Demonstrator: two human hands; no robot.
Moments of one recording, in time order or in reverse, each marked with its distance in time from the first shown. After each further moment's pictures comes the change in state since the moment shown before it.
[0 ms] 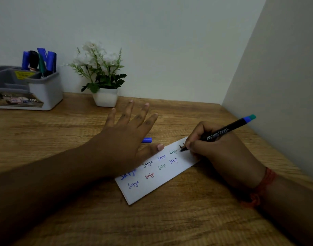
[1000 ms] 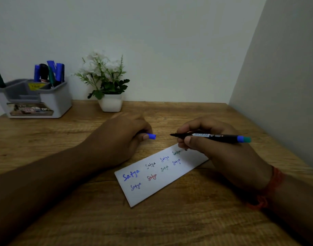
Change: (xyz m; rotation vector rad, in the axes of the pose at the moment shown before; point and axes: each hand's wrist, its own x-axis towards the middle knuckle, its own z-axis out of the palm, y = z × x) left_hand 0.008 -0.022 -0.011 -0.146 0.279 0.207; right_hand -0.001 -0.004 -0.002 0.105 -0.079 -0.104
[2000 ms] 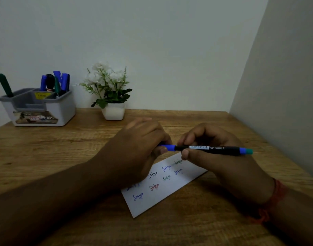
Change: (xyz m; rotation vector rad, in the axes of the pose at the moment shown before) left_hand -0.001 0.040 -0.012 0.016 0.191 0.217; right_hand -0.001 -0.002 0.003 0.029 -0.023 -0.129
